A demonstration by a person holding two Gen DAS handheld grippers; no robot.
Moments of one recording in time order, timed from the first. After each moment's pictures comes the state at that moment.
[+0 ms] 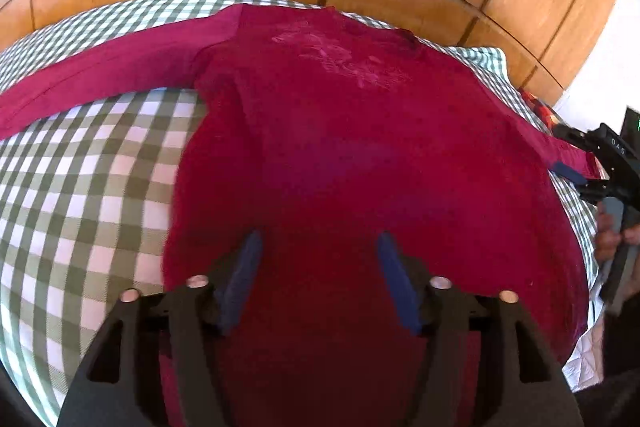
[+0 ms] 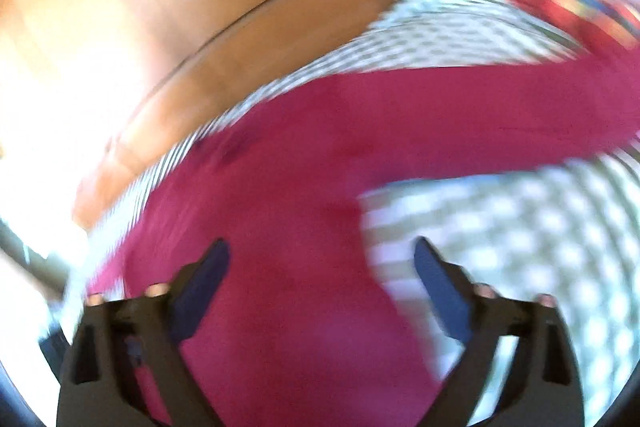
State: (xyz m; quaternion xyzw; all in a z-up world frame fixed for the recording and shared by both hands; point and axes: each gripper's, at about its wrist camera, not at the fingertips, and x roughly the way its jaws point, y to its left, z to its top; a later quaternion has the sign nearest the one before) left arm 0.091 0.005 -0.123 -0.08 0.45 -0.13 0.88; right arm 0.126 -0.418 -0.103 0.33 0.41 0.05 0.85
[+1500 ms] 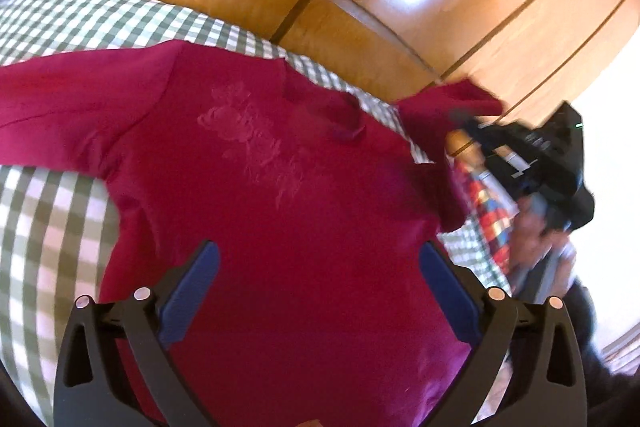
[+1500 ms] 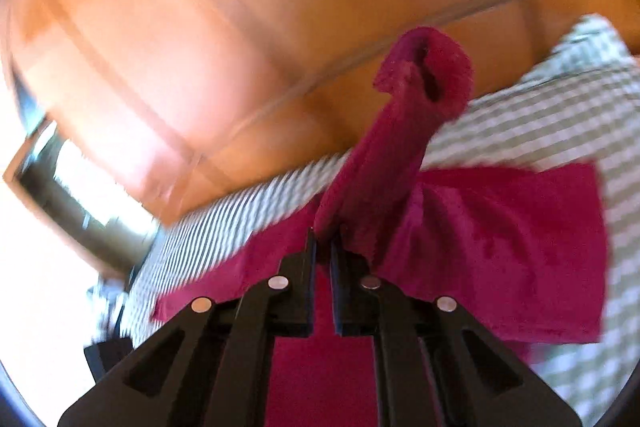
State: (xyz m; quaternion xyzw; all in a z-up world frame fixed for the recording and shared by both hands) left arm 0.176 0.011 -0.074 -0.25 0.42 -0.22 0.84; right arm 0.264 -0.219 -0.035 0.24 0.41 0.29 0.83
